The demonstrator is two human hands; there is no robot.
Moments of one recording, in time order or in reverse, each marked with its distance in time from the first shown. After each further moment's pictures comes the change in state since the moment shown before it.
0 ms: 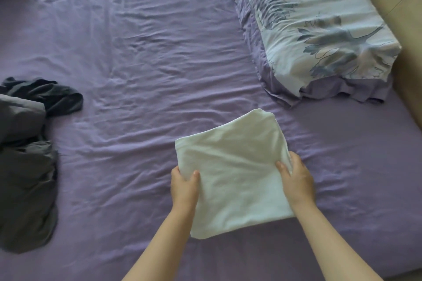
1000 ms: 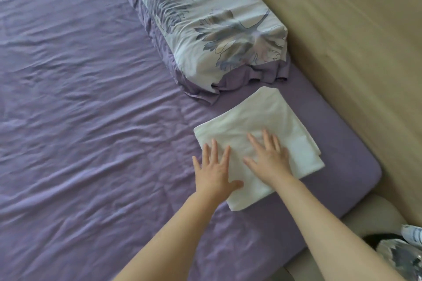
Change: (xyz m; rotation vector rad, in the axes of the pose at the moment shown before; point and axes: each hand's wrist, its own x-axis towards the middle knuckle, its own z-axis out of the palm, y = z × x) left_hand -0.079 0.031 0.182 1.253 -0.639 0.837; right_hand 0.038 0.069 -0.089 -0.460 -0.185 -0.055
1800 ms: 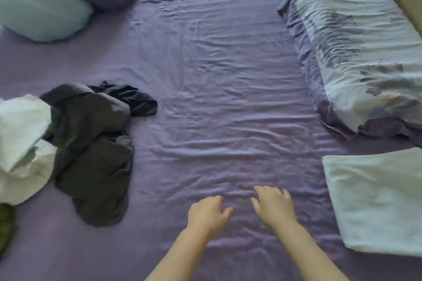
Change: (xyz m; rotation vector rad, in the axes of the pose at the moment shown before) left_hand -0.211 -0.241 -0.024 -0.256 0.043 -0.500; right_hand -0.103 -0.277 0.073 -0.342 -0.139 -0.457
